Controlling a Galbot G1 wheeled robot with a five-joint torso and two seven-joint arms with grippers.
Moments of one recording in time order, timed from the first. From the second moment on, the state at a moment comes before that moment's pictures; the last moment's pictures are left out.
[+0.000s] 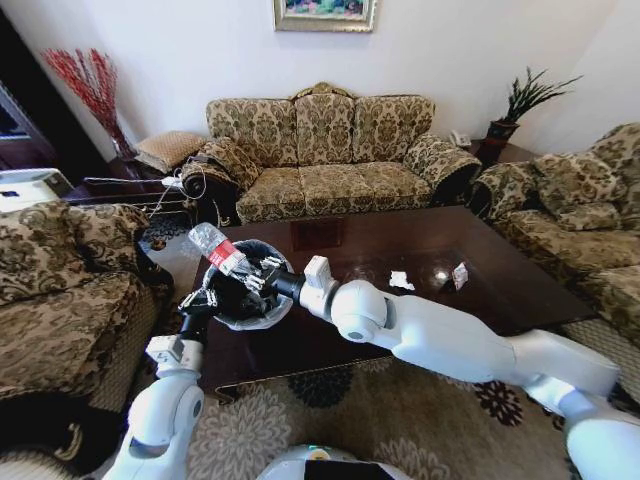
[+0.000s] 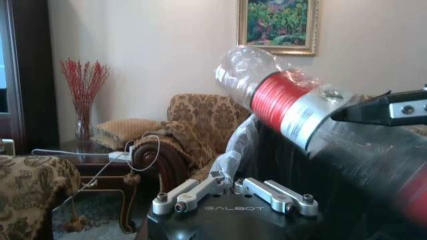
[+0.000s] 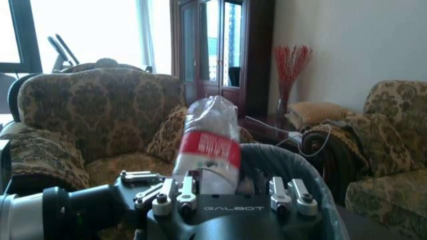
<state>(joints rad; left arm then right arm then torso) 1.55 -1.39 -0.72 -2.31 -0.25 0.18 -0.11 -0.12 1.02 -0.72 2.06 1.02 -0.35 0.25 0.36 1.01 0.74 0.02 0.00</state>
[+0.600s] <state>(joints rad) 1.57 -1.38 -0.72 -2.33 -0.25 0.19 -0.12 -0.11 0.98 -0.57 2.10 1.02 -0.31 0.30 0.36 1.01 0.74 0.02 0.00</state>
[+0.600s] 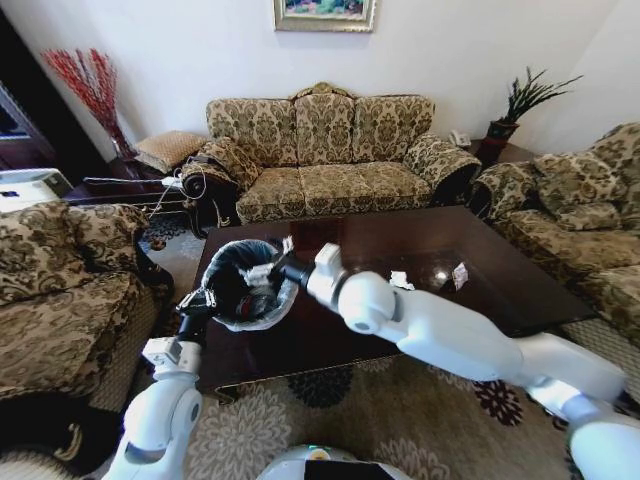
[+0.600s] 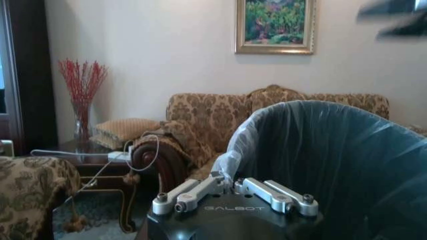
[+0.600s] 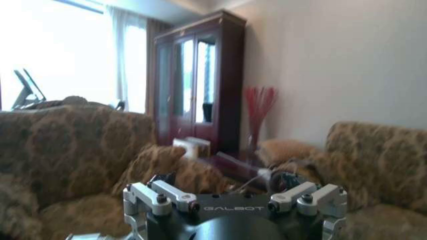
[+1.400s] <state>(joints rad) 1.57 -1.32 -0.79 -2.34 -0.29 0.27 -0.25 -0.87 0.85 0.00 1.90 0.71 -0.33 0.26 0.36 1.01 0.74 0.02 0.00</state>
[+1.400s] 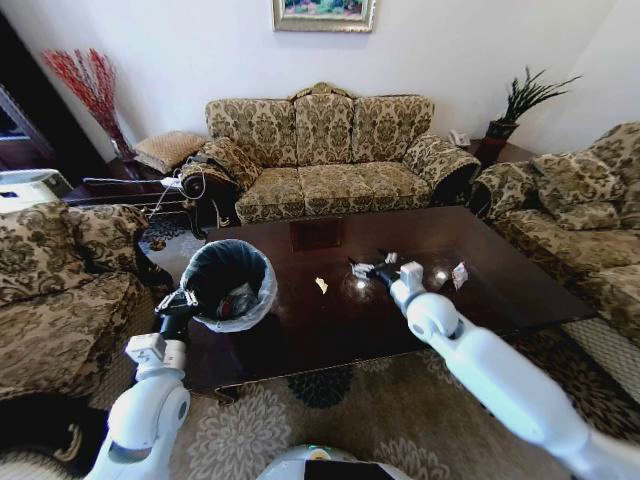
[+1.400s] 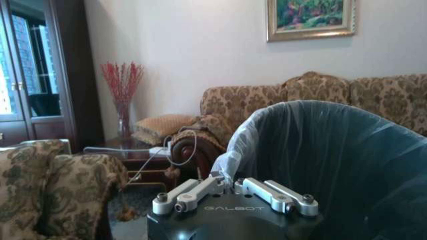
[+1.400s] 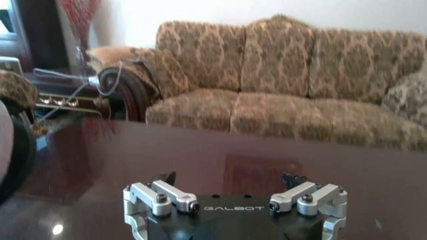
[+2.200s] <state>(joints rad) 1.59 -1.34 -0.78 -2.36 -0.27 0.28 -0.25 -0.91 0.98 -0.09 1.76 0.65 -0.25 0.23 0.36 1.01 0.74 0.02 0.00</state>
